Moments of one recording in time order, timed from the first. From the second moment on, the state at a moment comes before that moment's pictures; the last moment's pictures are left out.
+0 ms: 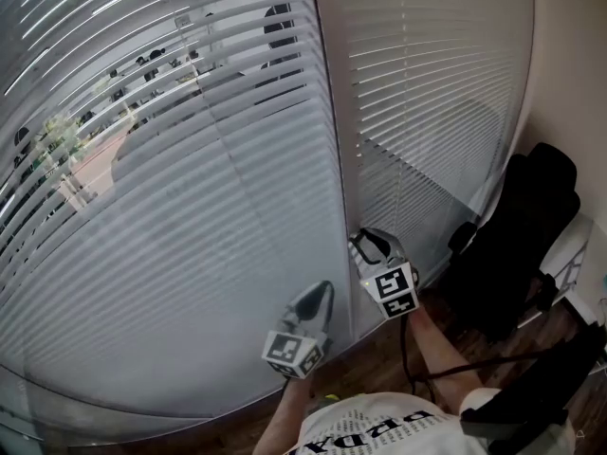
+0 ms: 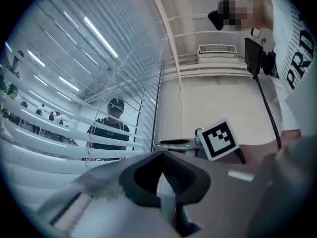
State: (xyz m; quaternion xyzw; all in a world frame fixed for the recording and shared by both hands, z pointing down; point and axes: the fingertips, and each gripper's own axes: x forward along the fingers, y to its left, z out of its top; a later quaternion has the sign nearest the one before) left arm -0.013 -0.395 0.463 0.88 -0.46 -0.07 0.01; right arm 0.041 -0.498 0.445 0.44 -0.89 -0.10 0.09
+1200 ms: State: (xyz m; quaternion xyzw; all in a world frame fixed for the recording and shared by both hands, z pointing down) left arm -0.014 -0.391 0.459 0.88 -0.47 -0.07 0.00; right arm 0.039 -0.488 0.438 0.41 -0.88 -0.20 0.15
